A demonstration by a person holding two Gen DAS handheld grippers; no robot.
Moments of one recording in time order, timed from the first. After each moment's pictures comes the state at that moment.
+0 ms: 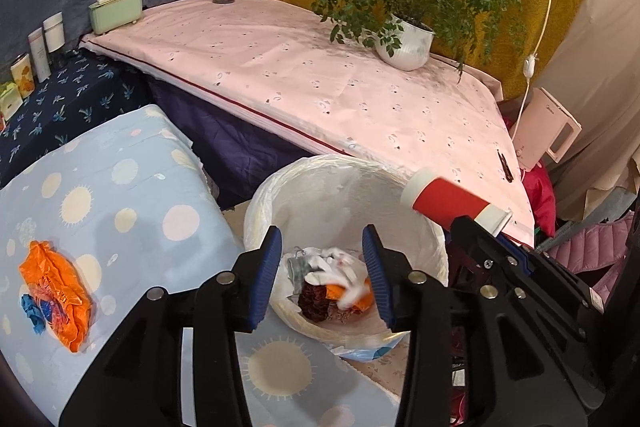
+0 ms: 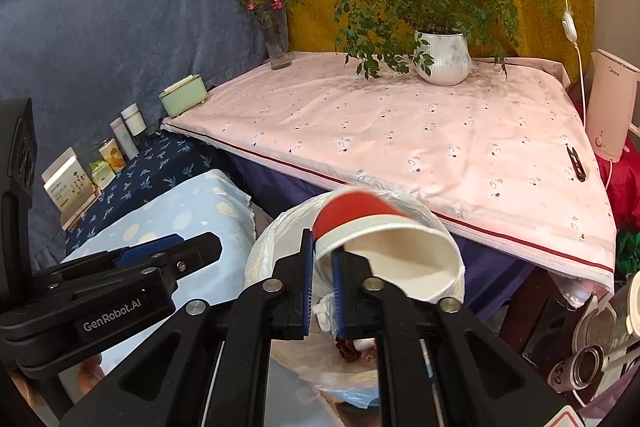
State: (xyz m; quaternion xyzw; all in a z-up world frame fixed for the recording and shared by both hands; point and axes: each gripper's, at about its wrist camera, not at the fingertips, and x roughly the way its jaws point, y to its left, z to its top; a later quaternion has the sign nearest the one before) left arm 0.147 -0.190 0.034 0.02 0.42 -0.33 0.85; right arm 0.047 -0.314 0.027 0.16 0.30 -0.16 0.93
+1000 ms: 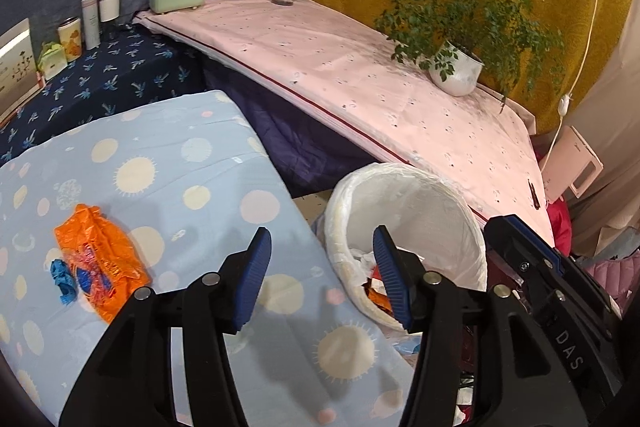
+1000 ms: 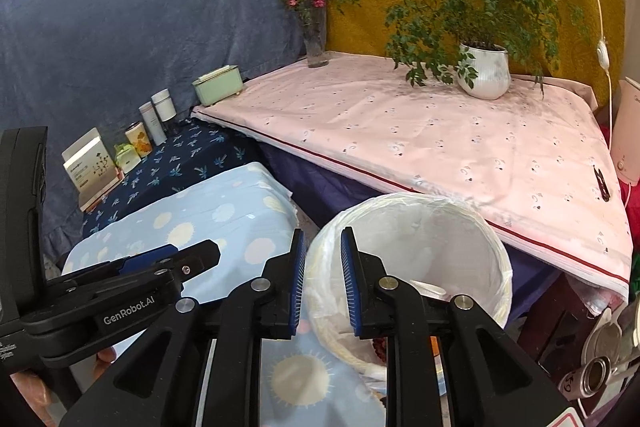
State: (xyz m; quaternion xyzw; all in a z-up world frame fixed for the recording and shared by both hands) left arm 0.161 -0.107 0.031 -0.03 0.42 -0.27 0.87; right arm 0.068 -0.251 0.041 0.13 0.30 -0.11 0.94
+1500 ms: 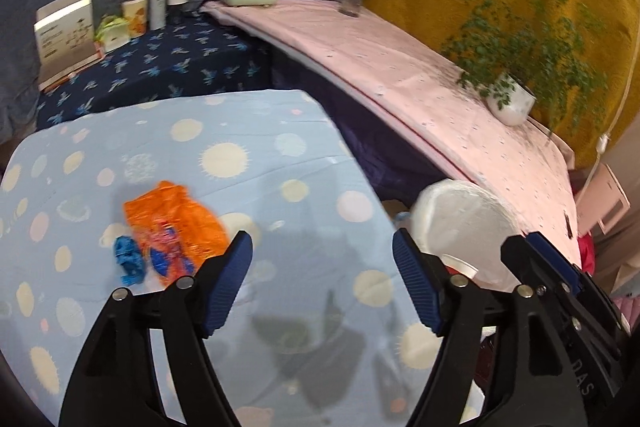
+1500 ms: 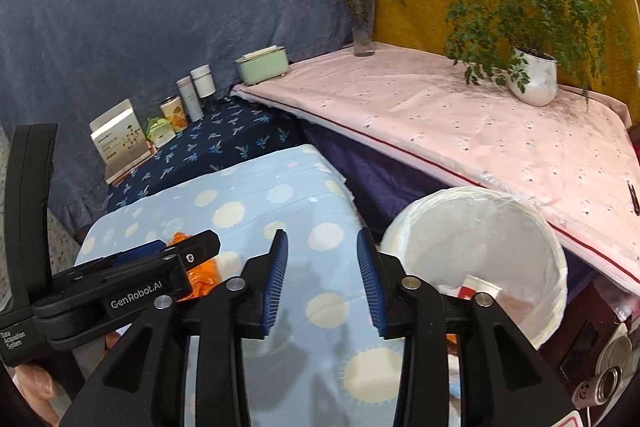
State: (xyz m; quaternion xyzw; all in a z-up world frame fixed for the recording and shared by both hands) left arm 0.175 -0.018 0.017 -0.06 0.42 -0.18 0.89; right arm 0.092 -0.177 0.032 0.10 0.32 -0.05 0.94
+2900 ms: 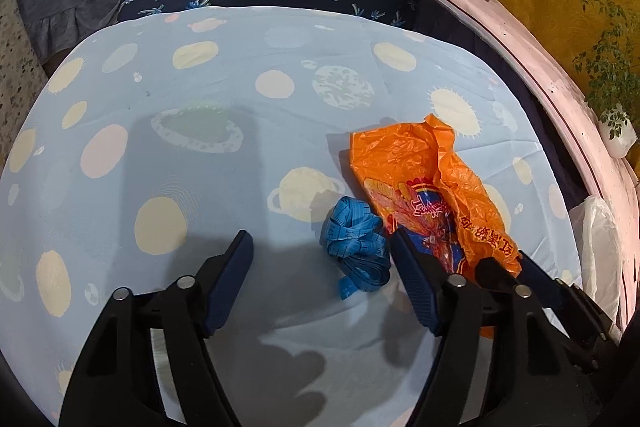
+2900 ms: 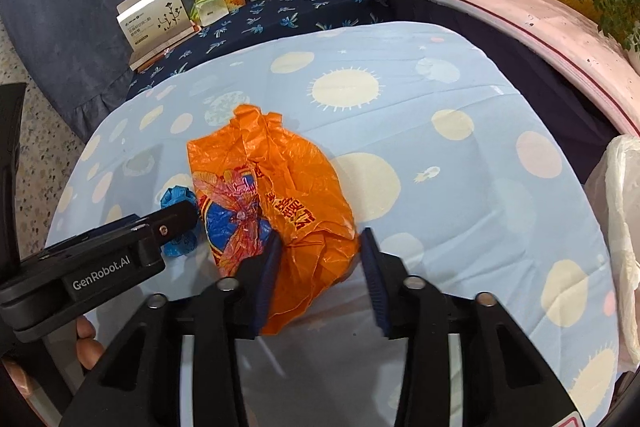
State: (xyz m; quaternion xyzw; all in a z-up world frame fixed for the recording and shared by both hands) left arm 0.231 0.134 -0.099 -0.10 0.49 -0.04 0.86; right arm 0.204 -0.031 -0.106 0.06 0.46 0.05 0.88
